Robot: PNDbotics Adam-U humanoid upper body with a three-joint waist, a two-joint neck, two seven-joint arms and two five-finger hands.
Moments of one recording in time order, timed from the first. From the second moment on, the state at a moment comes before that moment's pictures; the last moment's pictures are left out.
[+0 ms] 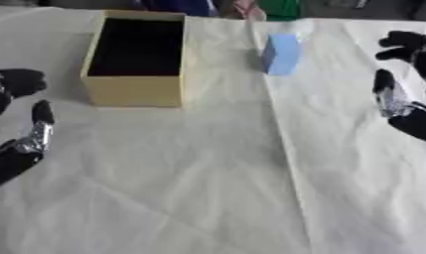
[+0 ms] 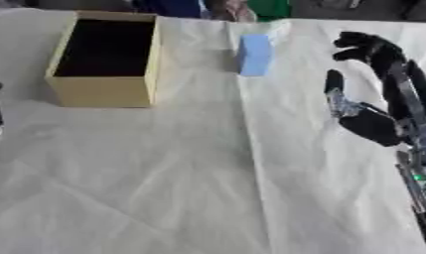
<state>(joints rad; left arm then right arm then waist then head) -0.32 0.26 -0.02 -1.84 -0.25 -0.20 -0.10 -0.11 -0.60 -0.14 -1.98 0.18 -0.22 0.01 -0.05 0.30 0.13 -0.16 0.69</state>
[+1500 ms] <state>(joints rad) -0.31 0.27 -0.04 -1.83 -0.25 -0.21 -0.13 -0.67 -0.86 0.08 -1.31 0.26 -0.35 0.41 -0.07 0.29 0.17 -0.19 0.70</state>
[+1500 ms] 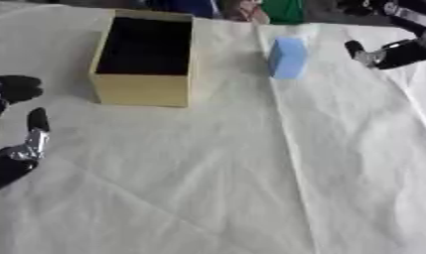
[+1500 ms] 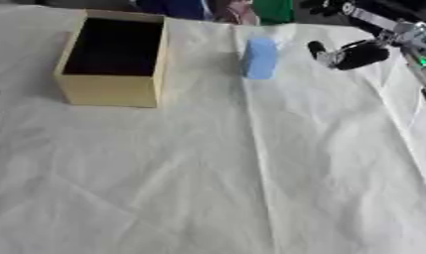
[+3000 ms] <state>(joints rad) -0.32 0.27 -0.05 -1.83 -0.25 -0.21 -0.14 -0.80 -0.70 0.11 -1.03 0.61 -0.42 0.33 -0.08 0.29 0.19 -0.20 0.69</state>
